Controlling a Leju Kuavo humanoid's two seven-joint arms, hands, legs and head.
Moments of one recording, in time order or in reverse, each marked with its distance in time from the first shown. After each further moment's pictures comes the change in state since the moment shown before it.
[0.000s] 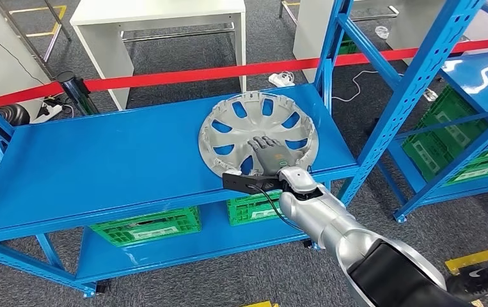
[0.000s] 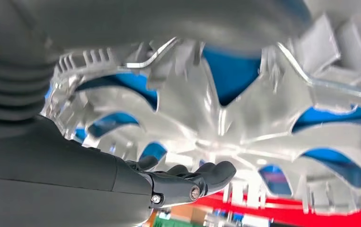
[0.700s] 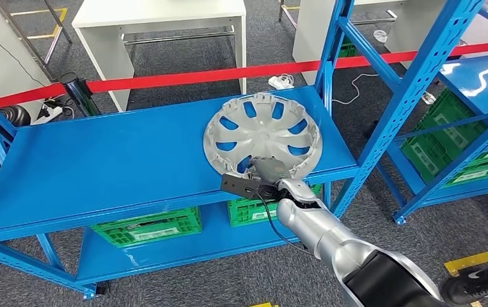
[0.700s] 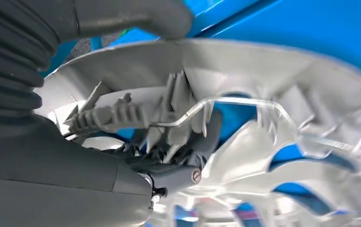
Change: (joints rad) left arm 0.003 -0.001 0.005 0.000 -0.003 0.009 -0.011; right arm 0.063 0.036 -0.091 0.010 -0.155 0.018 -0.052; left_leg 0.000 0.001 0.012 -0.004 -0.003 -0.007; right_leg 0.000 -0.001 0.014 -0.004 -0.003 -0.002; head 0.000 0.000
